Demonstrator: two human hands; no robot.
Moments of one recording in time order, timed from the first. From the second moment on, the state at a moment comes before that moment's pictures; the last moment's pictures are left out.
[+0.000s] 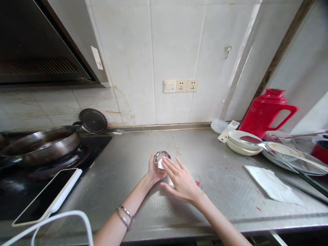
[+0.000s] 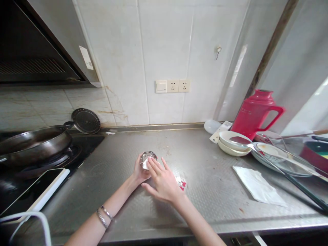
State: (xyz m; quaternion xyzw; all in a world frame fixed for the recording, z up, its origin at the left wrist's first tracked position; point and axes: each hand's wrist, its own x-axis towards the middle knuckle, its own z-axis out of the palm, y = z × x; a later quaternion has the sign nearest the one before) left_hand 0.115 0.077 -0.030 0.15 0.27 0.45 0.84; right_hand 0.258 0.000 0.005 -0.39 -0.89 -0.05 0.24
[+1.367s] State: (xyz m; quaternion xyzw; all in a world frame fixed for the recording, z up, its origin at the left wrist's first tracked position) left_hand 0.124 0.071 -0.031 0.28 0.33 0.44 0.79; right_hand 0.246 0.001 -0.034 -0.41 -0.85 -0.01 0.33
